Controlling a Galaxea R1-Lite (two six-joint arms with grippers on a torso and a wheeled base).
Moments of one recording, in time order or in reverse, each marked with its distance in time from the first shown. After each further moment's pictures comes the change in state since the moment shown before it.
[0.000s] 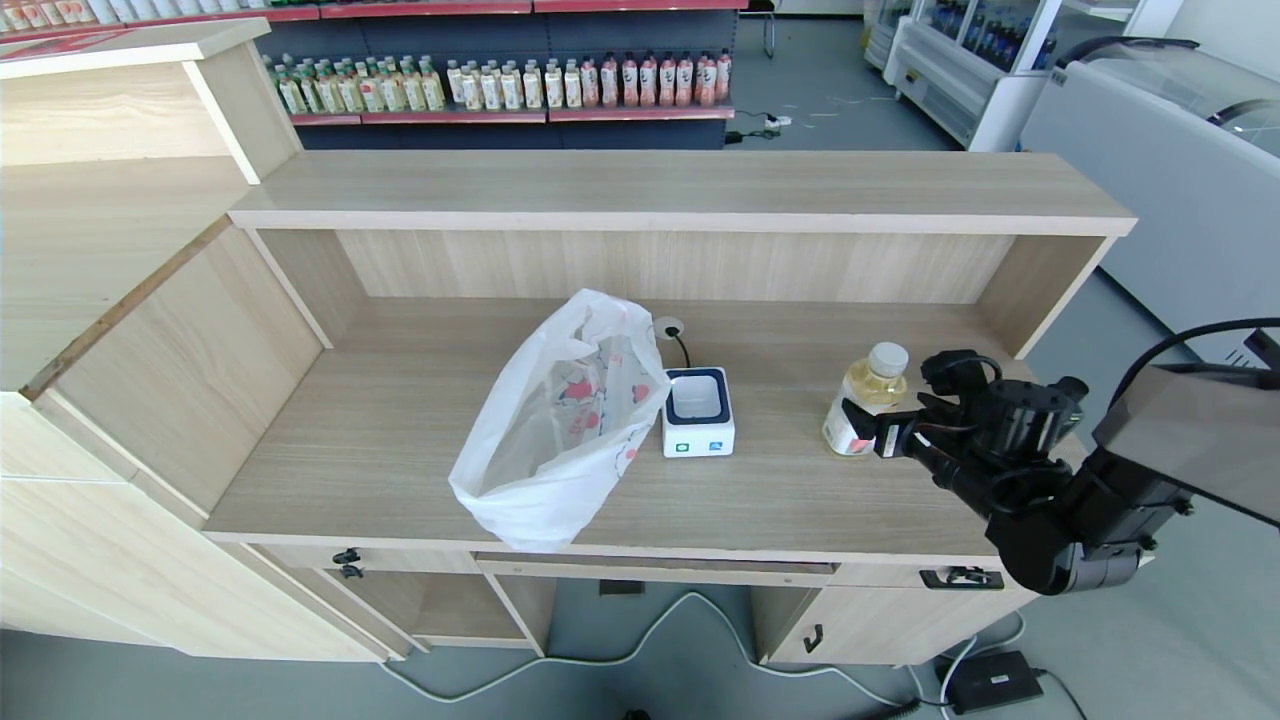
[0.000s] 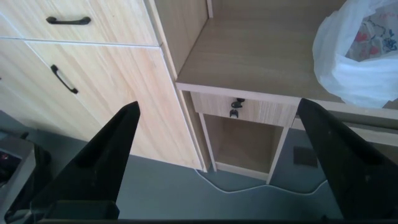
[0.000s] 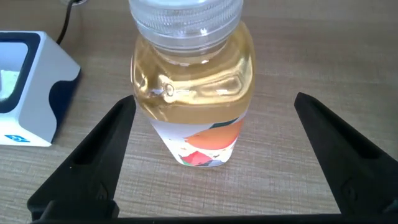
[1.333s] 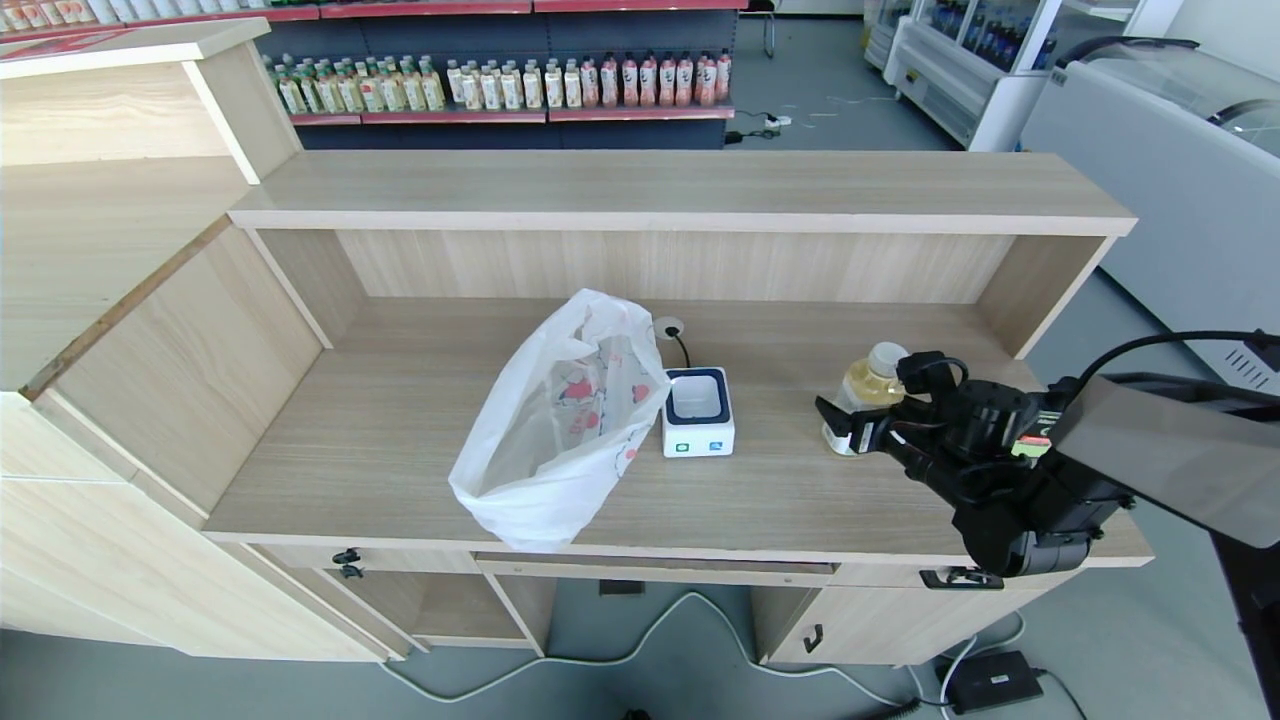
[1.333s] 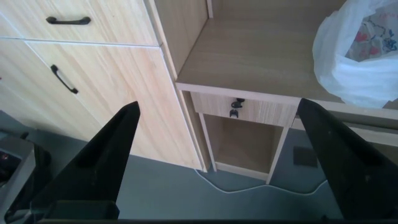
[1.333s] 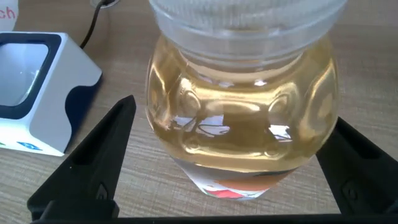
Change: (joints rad) left arm 0.000 0.000 0.000 0.000 0.000 0.000; right arm 0.000 0.117 -0.159 0.011 0.132 0.029
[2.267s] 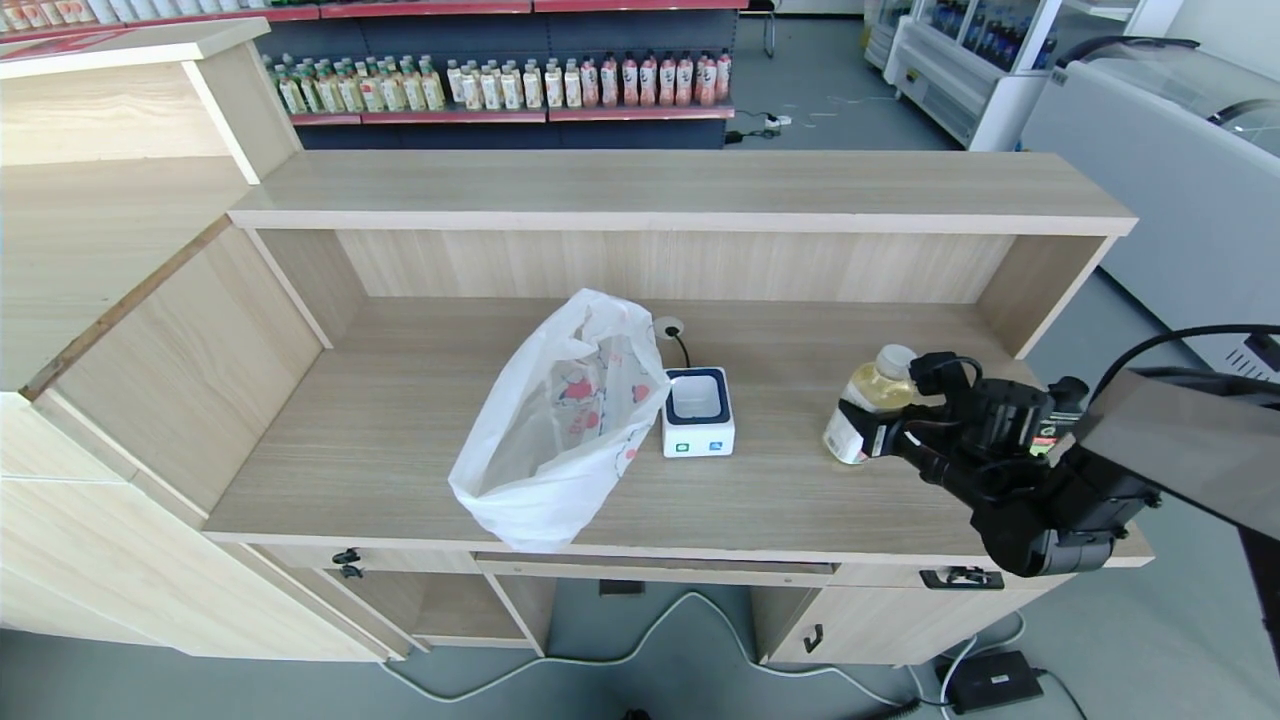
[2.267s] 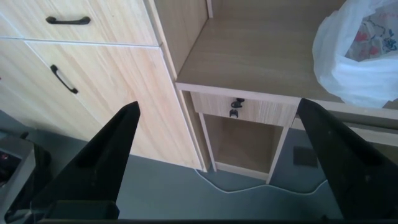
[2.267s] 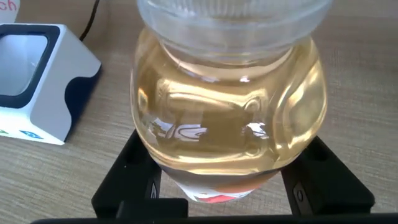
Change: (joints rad) left arm 0.000 0.000 0.000 0.000 0.000 0.000; right arm -0.031 -0.048 0.051 0.053 0.032 0.005
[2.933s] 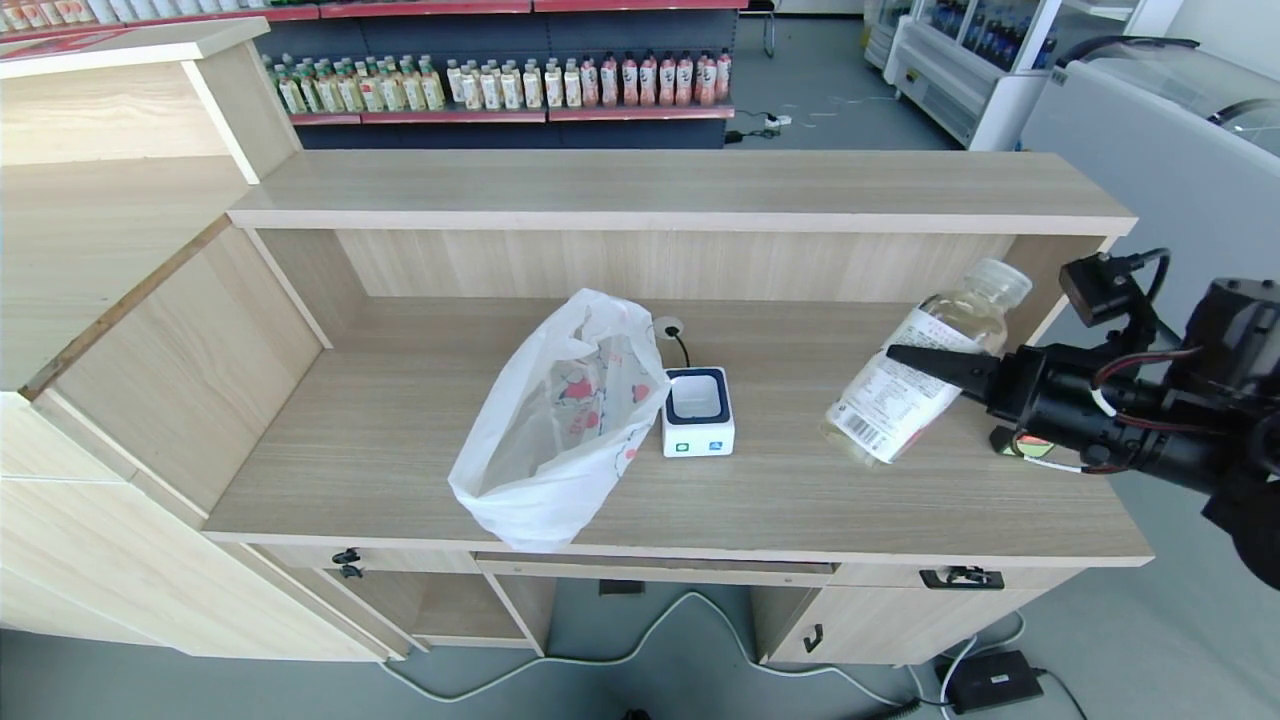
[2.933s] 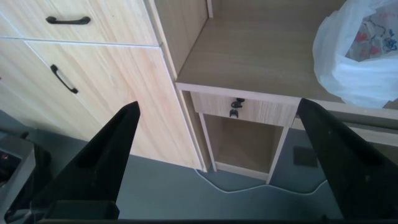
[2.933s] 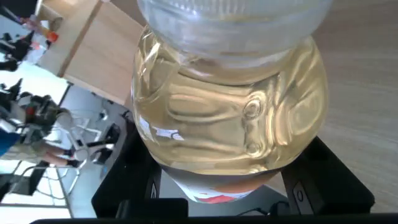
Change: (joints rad) left arm 0.000 0.000 0.000 0.000 0.000 0.000; right arm 0.004 -0.700 0.311 0.299 0.568 0.504
